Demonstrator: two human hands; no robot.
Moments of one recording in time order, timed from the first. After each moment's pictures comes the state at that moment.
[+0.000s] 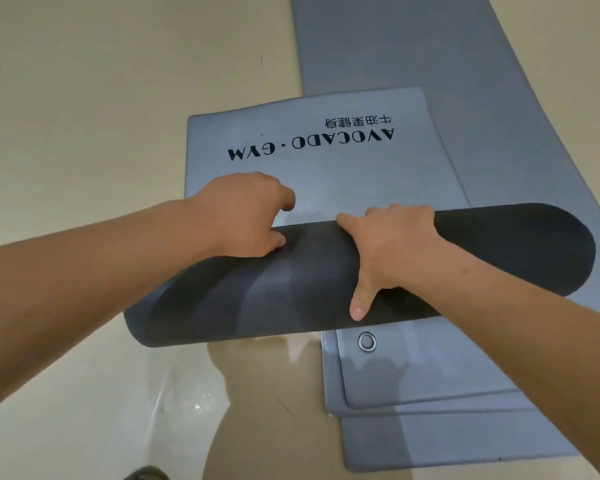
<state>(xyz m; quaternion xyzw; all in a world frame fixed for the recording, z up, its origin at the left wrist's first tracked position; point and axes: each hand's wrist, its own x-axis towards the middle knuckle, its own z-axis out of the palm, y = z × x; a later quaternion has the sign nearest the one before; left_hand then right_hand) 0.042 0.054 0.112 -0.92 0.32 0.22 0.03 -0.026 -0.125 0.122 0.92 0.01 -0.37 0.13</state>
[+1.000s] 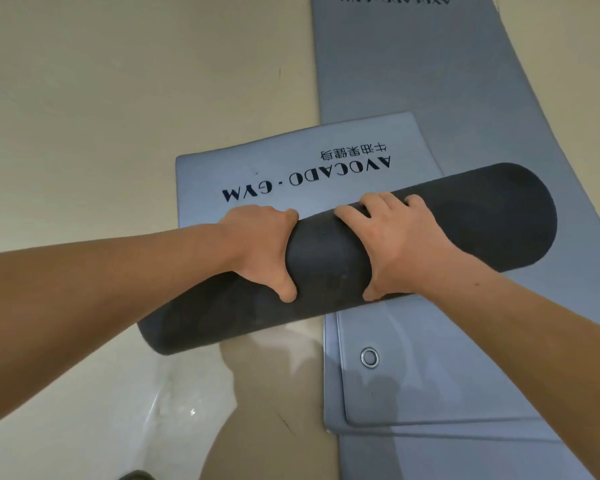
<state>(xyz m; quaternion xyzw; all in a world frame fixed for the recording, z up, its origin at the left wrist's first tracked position) 0.041 0.056 0.071 -0.92 0.28 0.28 0.01 -0.017 -0.147 0.097 0.96 0.13 -0.18 0.15</state>
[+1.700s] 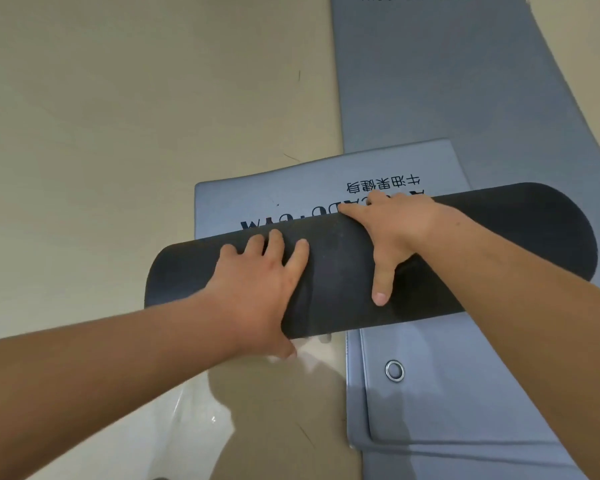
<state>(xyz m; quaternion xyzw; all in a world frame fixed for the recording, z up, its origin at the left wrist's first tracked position) -0.019 0.085 0.080 -0.92 0.28 0.22 0.13 0.040 -0.114 0.118 0.91 0.07 -0.39 0.10</state>
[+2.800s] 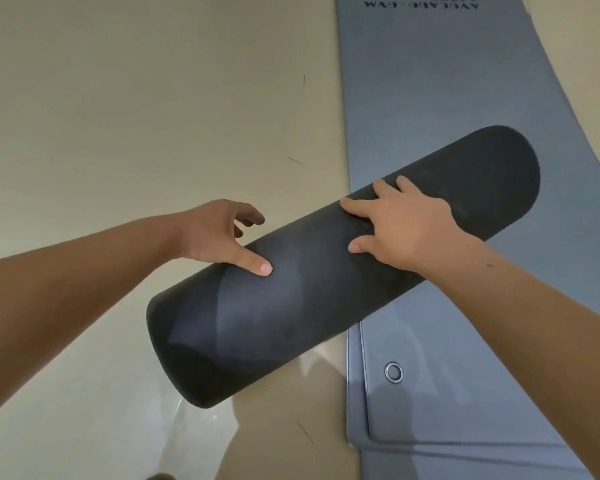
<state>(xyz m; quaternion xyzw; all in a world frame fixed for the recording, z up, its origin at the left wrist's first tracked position) 0.076 0.159 0.069 -0.89 0.12 0.38 -0.23 0.025 -0.112 0.118 0.97 0.04 -0.25 0.04</state>
